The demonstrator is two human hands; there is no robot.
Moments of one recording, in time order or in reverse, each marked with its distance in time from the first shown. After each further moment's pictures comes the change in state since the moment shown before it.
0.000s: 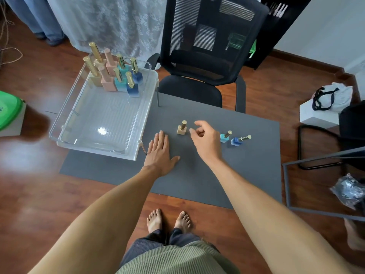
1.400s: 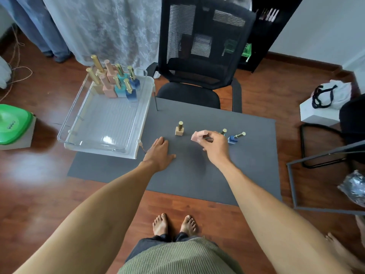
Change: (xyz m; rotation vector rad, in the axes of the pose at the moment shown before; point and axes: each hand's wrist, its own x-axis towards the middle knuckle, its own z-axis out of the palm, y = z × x) left_hand -0.006 0.006 -0.029 -0.108 -0.030 0.022; right_hand -0.020 0.022 -0.037 0.202 -0.093 0.219
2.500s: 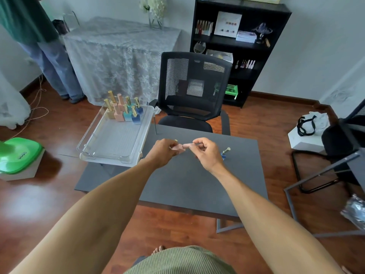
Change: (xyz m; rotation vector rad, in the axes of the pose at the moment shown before) left_hand -0.045 0.073 -0.076 -0.288 0.259 0.195; right_hand -0.047 -0.052 -0.036 0.016 -0.008 -0.253
